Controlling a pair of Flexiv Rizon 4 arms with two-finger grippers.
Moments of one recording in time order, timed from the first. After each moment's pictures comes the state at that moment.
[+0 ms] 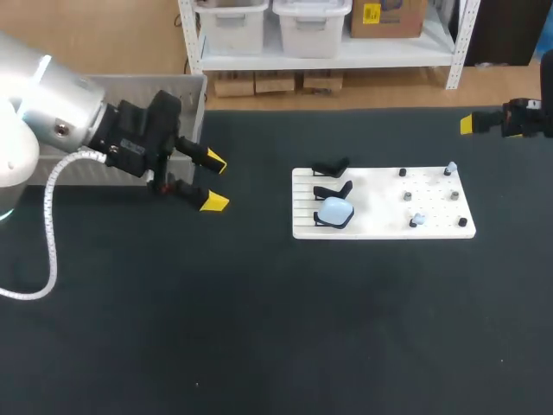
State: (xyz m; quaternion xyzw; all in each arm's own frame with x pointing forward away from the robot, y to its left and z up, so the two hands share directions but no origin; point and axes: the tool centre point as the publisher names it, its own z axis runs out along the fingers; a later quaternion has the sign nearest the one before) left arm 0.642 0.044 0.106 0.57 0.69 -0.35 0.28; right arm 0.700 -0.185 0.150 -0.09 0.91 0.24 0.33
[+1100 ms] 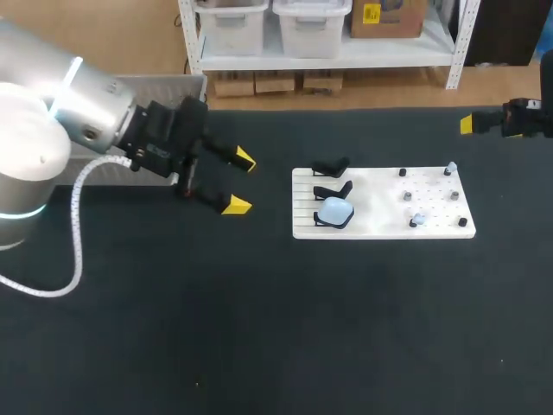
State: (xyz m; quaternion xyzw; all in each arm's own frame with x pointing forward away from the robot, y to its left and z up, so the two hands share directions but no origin) left arm 0.646 0.002 0.098 0.63 0.62 -0.35 0.30; right arm 0.700 -0.185 0.150 -0.09 0.91 0.24 0.33
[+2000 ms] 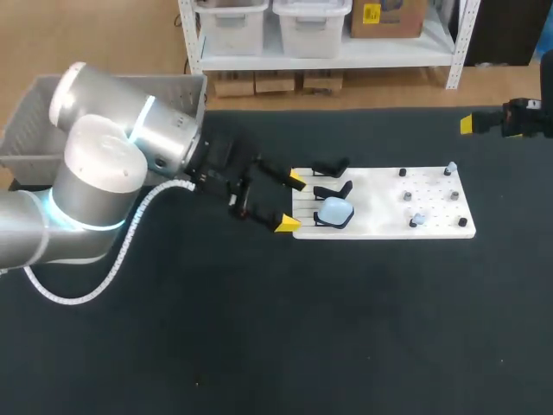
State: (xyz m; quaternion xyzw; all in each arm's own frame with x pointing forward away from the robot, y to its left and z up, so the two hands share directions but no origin) left arm 0.665 -0.075 0.031 0.64 0.58 -0.40 0.32; right arm 0.700 -0.185 0.150 -0.09 0.91 0.24 0.33
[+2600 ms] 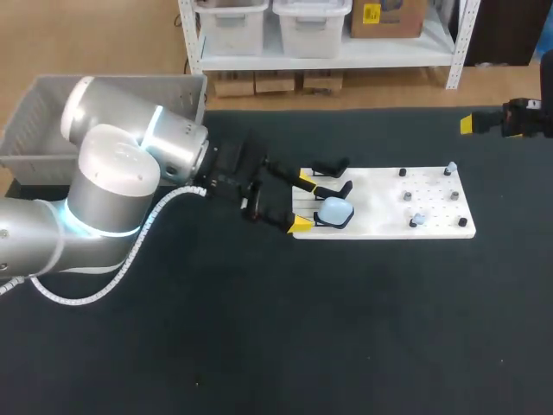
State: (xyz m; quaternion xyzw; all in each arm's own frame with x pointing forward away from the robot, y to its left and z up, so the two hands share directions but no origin) left arm 0.666 -0.092 0.028 0.62 0.58 -0.42 0.33; right arm 0.700 -0.185 0.150 -0.09 0.91 0.24 0.33
